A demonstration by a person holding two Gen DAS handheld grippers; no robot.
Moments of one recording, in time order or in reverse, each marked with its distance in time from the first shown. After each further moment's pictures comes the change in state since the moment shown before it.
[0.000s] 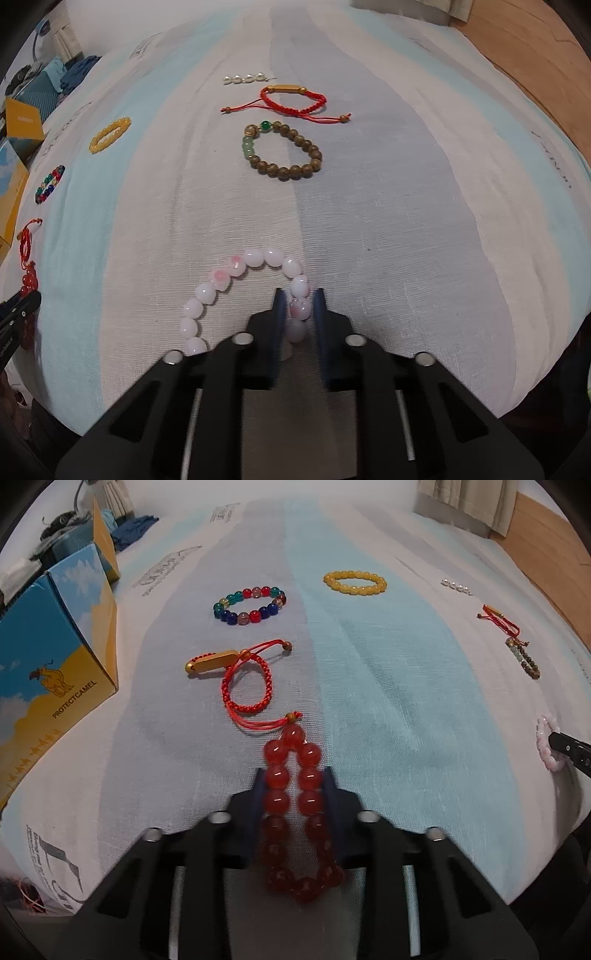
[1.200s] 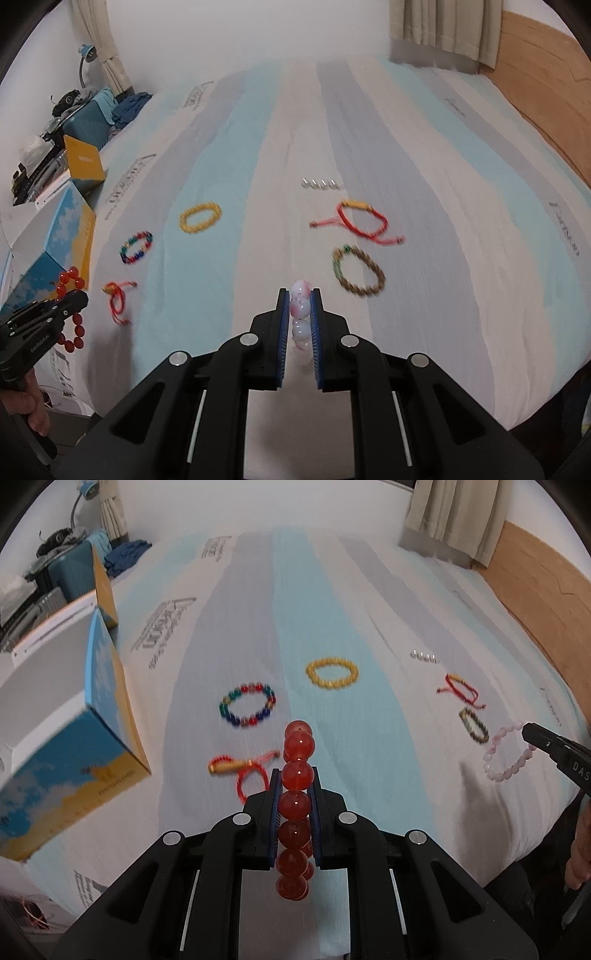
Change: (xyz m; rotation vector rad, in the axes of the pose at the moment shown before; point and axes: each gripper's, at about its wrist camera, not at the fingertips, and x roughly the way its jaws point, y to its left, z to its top) left arm -0.082 0.003 0.072 -0.010 -0.088 -0.069; right arm -0.103 0.054 0.071 -0.077 -0.178 0.140
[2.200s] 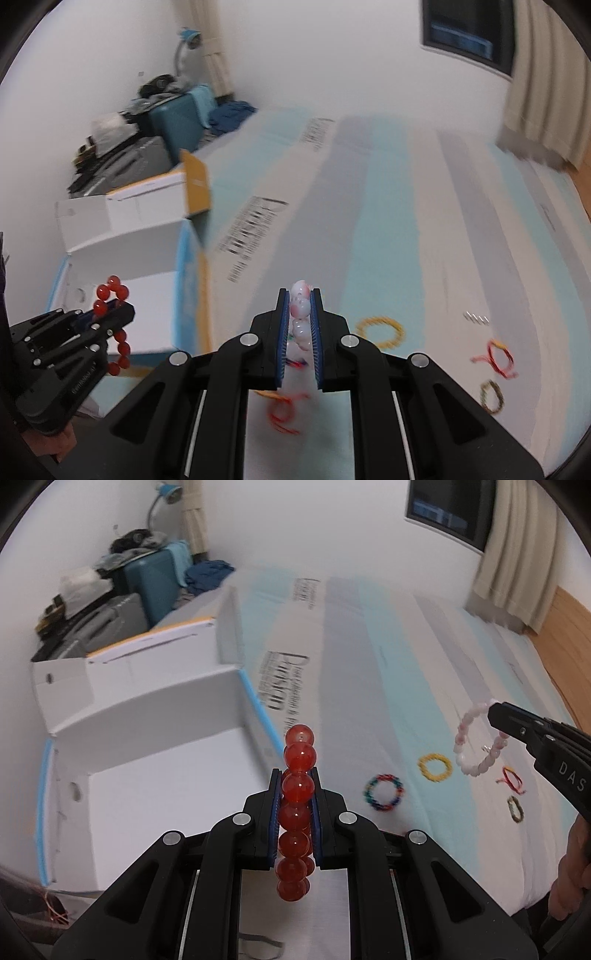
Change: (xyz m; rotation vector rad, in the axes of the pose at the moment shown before) left arm -0.082 0.164 0.063 -0.166 -0.117 0.150; right arm -0.025 0.263 0.110 -0.269 -0.115 0.203
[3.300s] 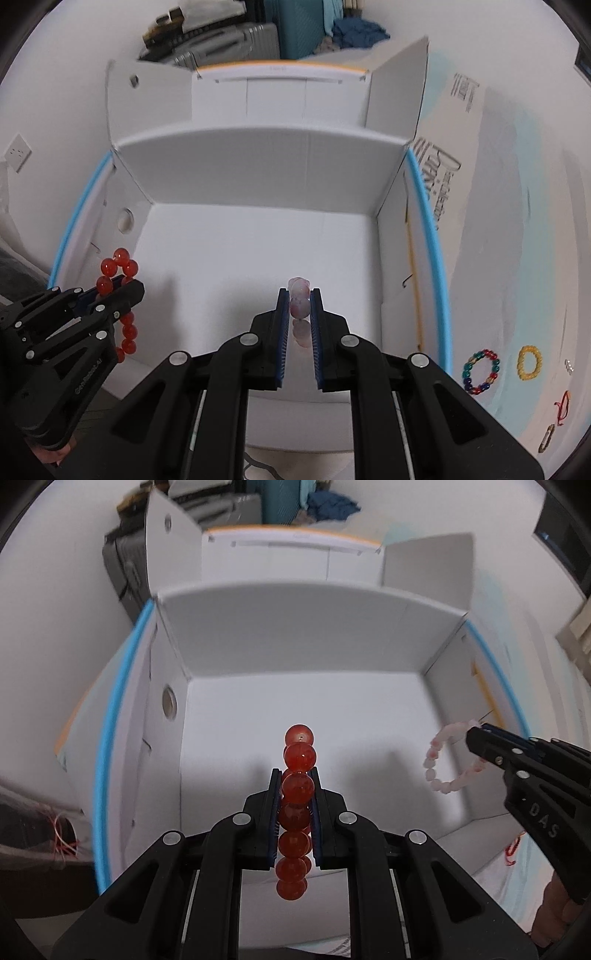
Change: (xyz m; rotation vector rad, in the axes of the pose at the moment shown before) left arm 0.063 0.203 -0.054 -0.284 0.254 0.150; right arm 0.148 0.222 -0.019 -0.273 0.348 0.140
